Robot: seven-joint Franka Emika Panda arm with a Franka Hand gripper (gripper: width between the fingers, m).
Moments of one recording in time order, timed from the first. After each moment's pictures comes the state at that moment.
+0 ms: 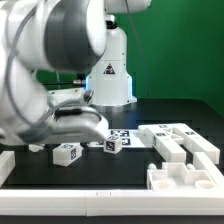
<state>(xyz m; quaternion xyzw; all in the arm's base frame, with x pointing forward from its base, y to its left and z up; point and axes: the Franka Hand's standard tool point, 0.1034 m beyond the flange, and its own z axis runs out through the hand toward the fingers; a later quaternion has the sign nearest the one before) 0.469 -0.113 0.026 -0.89 0.11 0.42 0.14</state>
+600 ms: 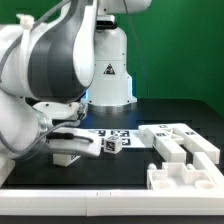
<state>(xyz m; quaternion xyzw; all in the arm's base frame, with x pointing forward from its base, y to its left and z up) 0.449 -0.118 0.016 -0.84 0.17 0.50 0.12</state>
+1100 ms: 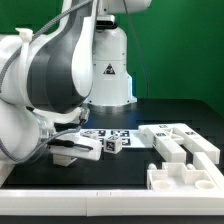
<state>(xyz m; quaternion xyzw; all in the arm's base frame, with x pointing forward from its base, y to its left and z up) 0.446 -0.116 0.014 -0.84 0.17 0.50 0.12</state>
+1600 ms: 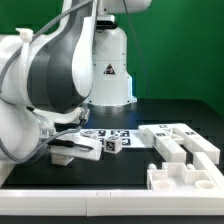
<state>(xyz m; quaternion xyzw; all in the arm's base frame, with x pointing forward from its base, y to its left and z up) 0.450 -0.115 0.016 -0.85 0.17 0.49 0.11</state>
